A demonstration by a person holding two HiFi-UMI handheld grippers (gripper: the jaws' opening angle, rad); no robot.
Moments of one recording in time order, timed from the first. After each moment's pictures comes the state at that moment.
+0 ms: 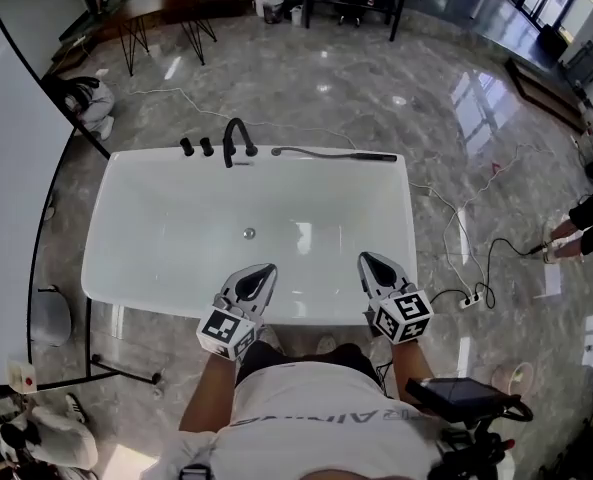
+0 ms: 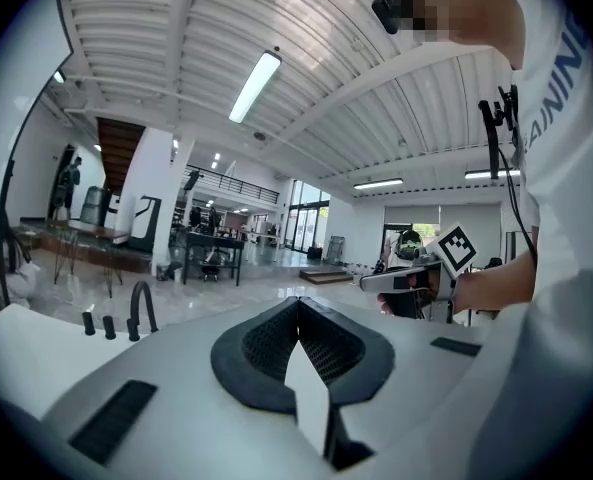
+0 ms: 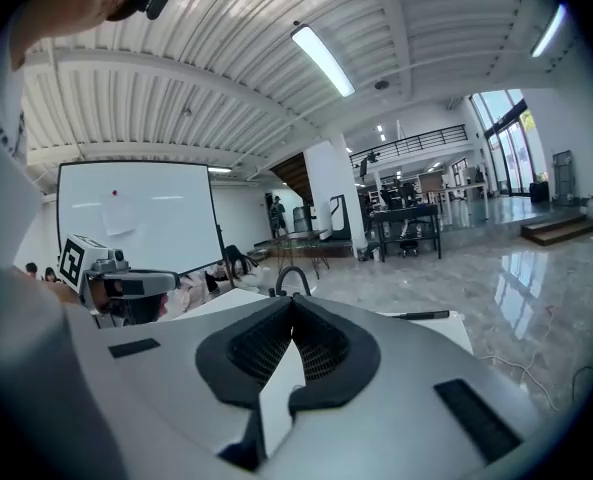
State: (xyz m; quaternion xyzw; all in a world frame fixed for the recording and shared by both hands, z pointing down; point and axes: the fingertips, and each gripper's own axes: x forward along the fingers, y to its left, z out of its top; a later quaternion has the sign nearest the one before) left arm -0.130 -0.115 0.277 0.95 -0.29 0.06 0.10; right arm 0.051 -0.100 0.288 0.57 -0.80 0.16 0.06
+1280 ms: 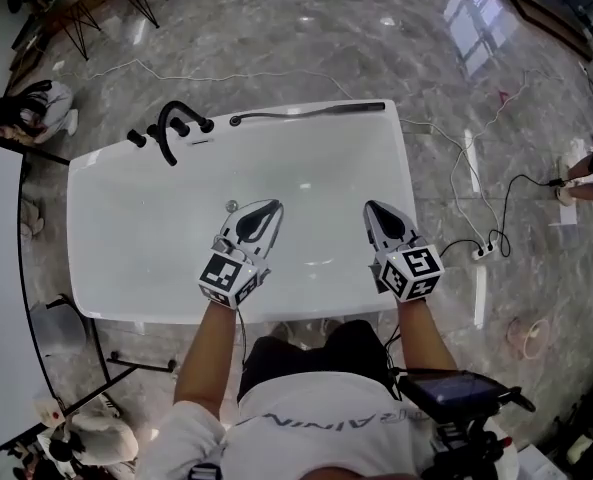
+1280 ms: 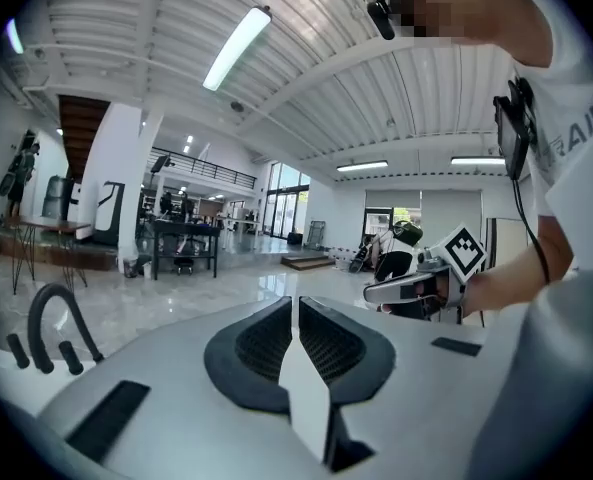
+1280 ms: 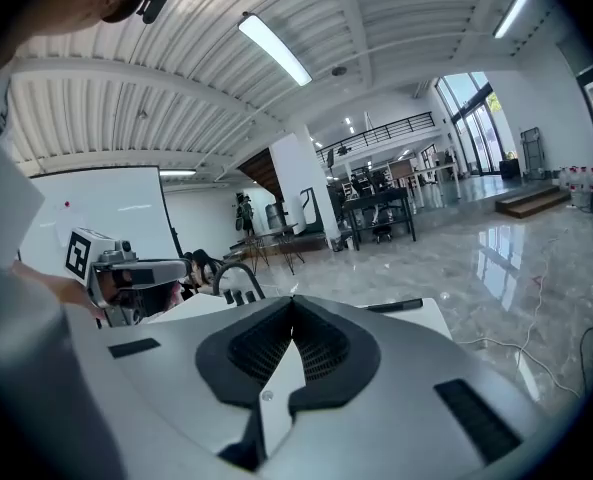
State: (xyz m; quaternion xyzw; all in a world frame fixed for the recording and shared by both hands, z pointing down) left arm 0.058 -0.286 0.368 0.97 -0.20 0.10 0.09; right arm 0.214 -0.232 0.402 0.62 -0.75 0.21 0.04
